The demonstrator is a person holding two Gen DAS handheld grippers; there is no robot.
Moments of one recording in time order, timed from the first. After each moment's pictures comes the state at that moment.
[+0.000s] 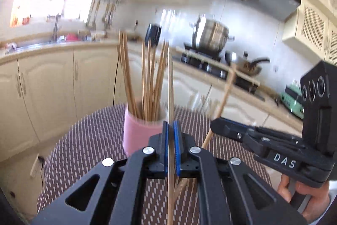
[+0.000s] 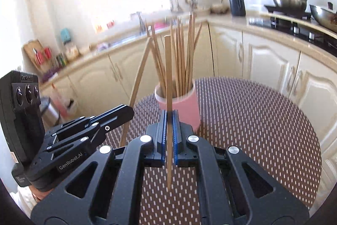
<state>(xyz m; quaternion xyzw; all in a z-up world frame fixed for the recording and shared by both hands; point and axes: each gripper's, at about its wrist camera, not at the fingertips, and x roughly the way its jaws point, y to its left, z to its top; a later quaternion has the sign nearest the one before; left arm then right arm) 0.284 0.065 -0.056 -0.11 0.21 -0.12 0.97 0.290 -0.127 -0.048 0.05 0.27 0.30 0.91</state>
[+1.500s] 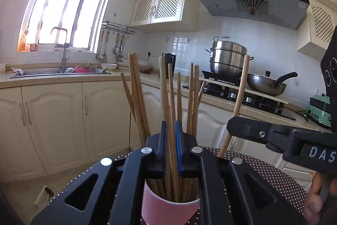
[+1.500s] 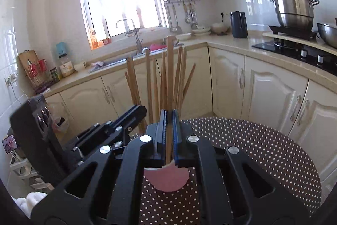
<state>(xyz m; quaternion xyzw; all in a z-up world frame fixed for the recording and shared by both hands) 0.375 0.064 -0.080 -0.07 0.12 -0.05 0.99 0.371 -0.109 -0.054 0.03 0.23 0.30 0.93</state>
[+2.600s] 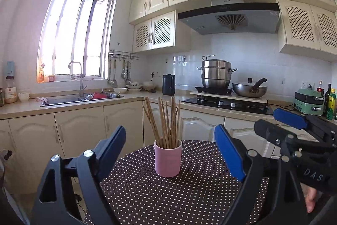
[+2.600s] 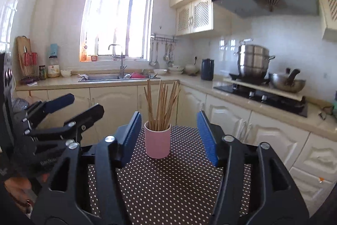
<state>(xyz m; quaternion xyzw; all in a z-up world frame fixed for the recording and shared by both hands) 0.116 0.047 0.004 -0.01 0.06 -0.03 1.00 0.102 -0.152 -0.002 -0.05 0.07 0.18 0.98</state>
